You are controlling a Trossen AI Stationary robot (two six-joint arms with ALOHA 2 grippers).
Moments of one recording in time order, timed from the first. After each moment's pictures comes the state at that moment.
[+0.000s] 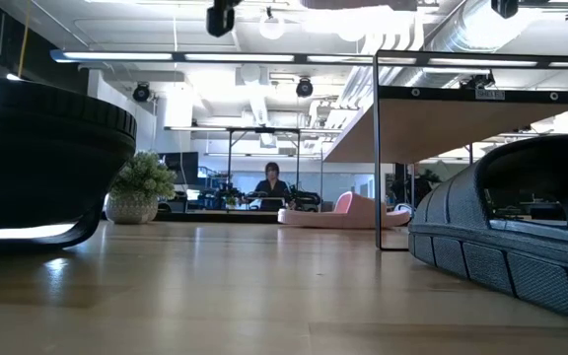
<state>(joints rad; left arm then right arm) 0.49 1.35 1.37 -0.36 0.43 -0.64 -0.27 0.63 1.06 -0.61 0.08 0.65</state>
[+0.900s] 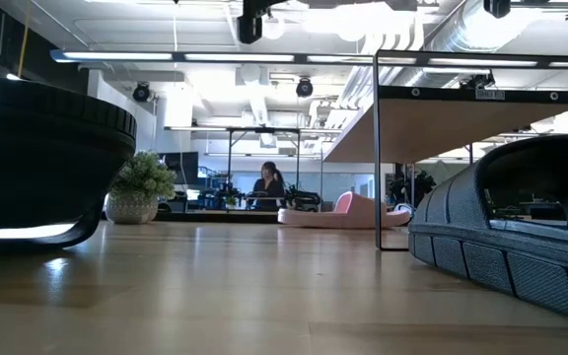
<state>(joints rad) 0.50 1.46 1.37 -0.11 0.55 -0.73 -0.27 0.66 1.07 -0.58 0.06 0.66</state>
